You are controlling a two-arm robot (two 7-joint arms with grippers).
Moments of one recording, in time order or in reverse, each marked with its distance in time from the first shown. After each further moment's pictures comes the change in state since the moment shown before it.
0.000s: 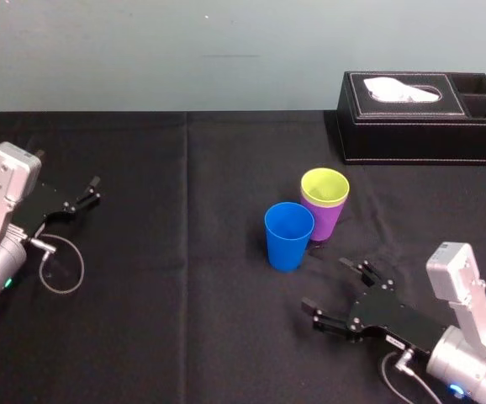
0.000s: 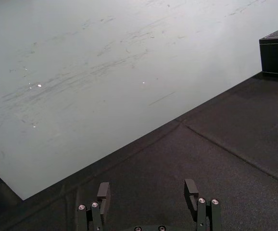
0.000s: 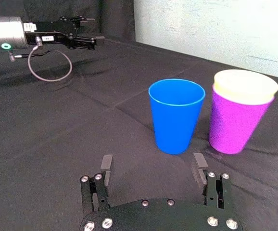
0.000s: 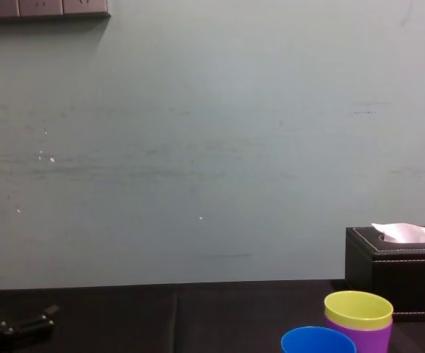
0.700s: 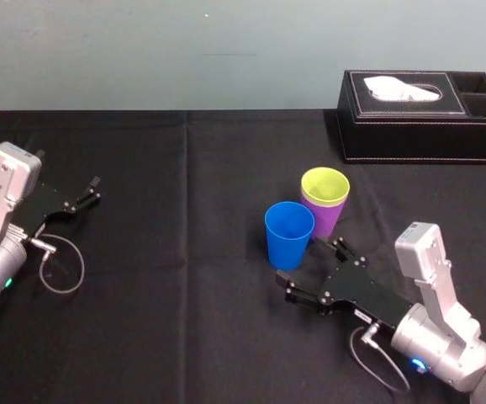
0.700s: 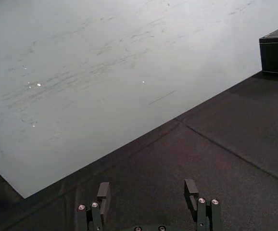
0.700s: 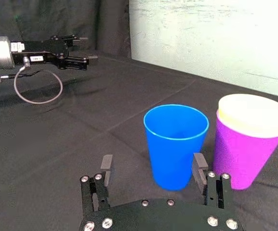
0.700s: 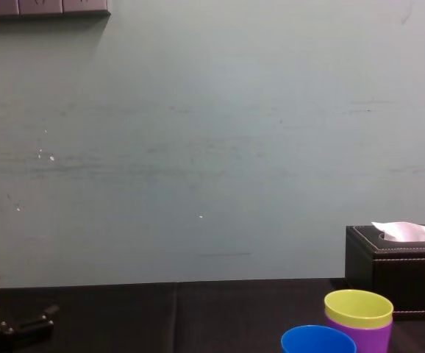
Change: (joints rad) left arm 0.000 0.000 0.000 0.000 0.000 0.000 0.000; right arm 0.110 -0.106 -0.048 0.111 -0.034 -0.049 -0.021
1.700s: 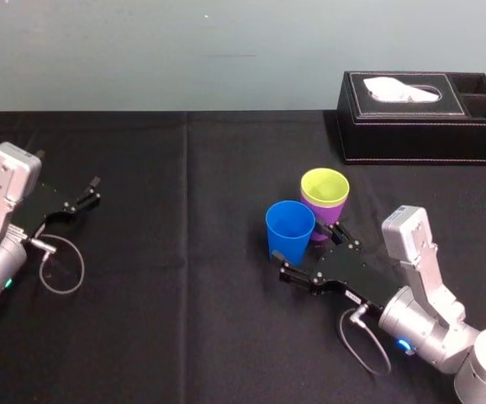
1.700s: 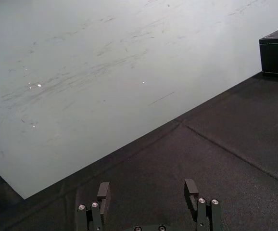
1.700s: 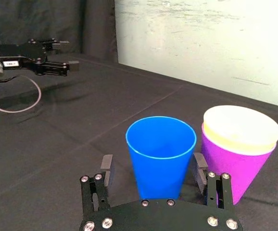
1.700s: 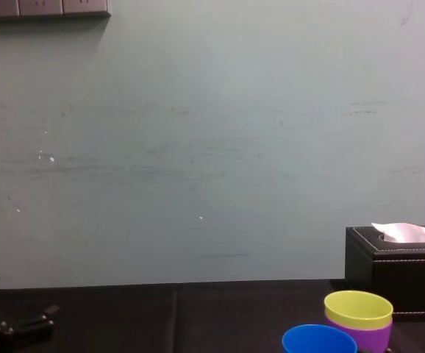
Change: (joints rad) left arm 0.000 0.000 0.000 0.000 0.000 0.000 0.000; right arm 0.062 -0.056 -0.003 0.062 -0.039 0.003 -0.039
